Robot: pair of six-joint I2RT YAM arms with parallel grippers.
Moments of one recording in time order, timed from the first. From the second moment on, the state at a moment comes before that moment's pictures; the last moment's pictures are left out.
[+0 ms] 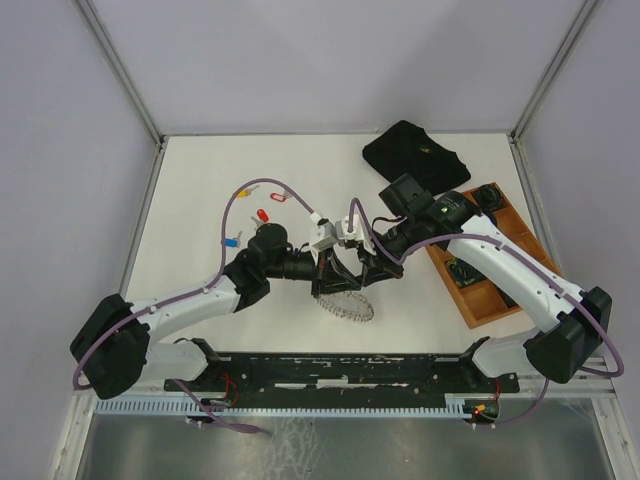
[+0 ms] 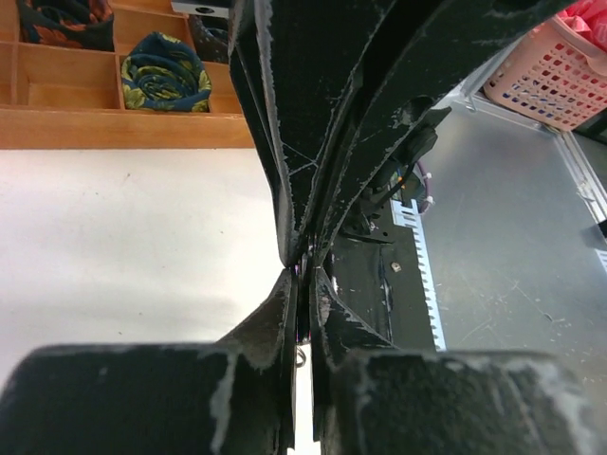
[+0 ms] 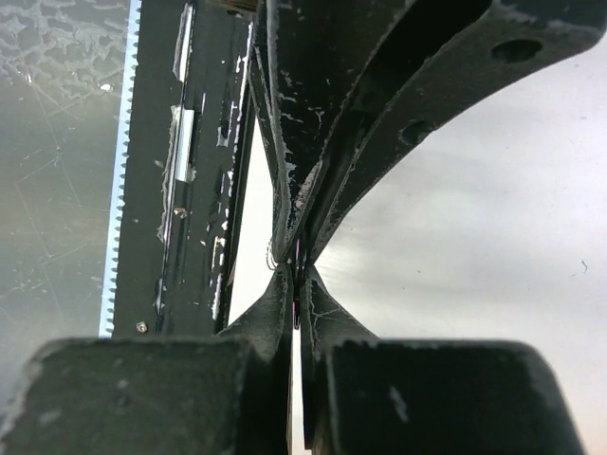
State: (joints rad) left arm -0.80 1.24 0.64 0.46 0.79 -0.23; right arm 0.69 1.38 1.36 -1.12 -0.75 -0.79
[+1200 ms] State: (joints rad) left arm -0.80 0.98 0.42 0.85 0.69 -0.24; right arm 0.53 1.29 1.11 -0.68 -1.18 -0.58
